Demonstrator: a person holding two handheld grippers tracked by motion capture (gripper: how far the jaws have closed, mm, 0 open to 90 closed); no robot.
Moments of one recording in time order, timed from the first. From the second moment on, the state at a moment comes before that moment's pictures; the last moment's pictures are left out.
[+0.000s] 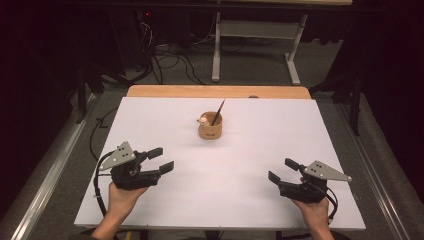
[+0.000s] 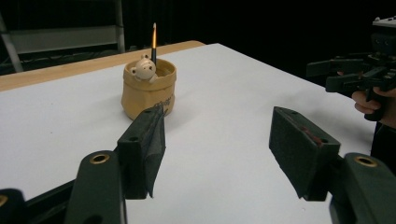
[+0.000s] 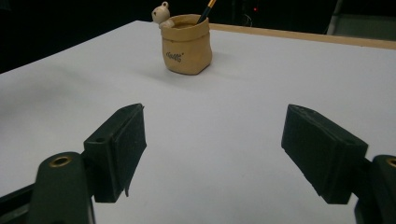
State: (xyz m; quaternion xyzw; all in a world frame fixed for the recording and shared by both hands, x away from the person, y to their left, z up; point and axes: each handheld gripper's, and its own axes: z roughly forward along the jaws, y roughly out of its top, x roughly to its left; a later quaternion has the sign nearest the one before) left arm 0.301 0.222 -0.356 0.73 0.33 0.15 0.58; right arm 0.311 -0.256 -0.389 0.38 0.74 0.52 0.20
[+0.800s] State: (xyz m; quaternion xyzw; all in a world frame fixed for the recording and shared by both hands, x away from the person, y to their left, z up) left arm 0.294 0.221 -0.373 0.73 0.34 0.15 0.58; right arm 0.312 -0.255 -0.389 0.38 0.74 0.52 0.20
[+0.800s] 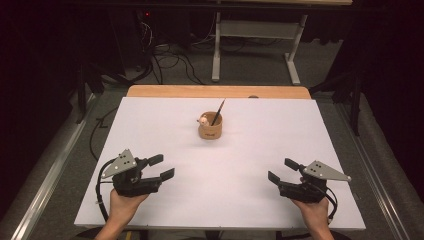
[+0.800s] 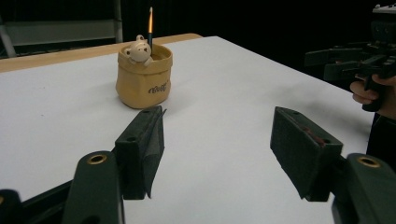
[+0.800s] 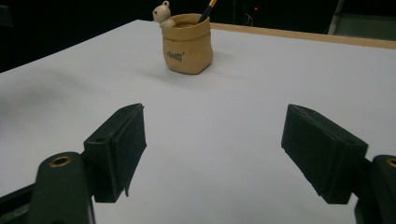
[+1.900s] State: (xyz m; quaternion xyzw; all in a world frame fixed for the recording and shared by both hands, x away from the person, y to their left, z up) left arm 0.301 0.221 -0.394 0.73 0.35 0.15 0.56; right arm 0.312 -0.255 -0.392 0.39 0.74 0.51 0.20
